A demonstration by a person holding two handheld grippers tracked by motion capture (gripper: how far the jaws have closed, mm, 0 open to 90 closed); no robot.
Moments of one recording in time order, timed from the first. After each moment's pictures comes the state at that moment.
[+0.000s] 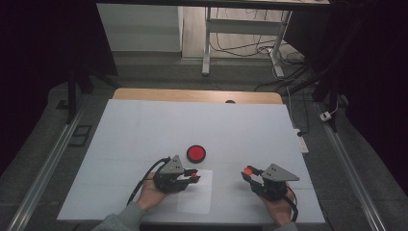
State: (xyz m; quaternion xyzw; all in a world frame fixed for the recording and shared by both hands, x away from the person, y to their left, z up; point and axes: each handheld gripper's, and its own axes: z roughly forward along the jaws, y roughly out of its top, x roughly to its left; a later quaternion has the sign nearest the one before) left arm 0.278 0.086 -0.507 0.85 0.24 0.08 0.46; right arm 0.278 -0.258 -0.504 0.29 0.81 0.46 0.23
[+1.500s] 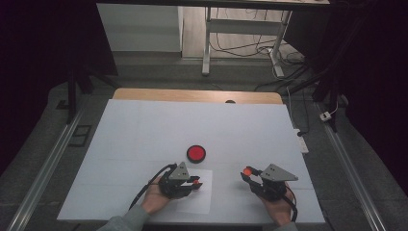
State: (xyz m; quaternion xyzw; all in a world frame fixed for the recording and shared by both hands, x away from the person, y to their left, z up) left arm 0.275 0.073 -0.530 0.88 0.23 0.08 0.42; right arm 0.279 -0.257 -0.506 0.29 0.81 0.46 0.22
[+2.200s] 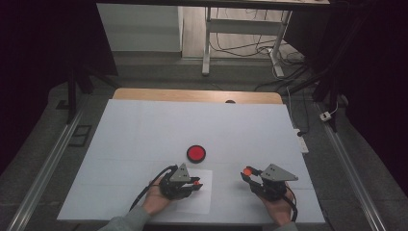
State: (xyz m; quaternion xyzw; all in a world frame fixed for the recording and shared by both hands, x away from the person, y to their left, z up) left arm 0.273 0.071 -0.535 0.88 0.22 0.09 0.41; right arm 0.279 -0.257 -0.506 0.29 0.81 0.46 0.22
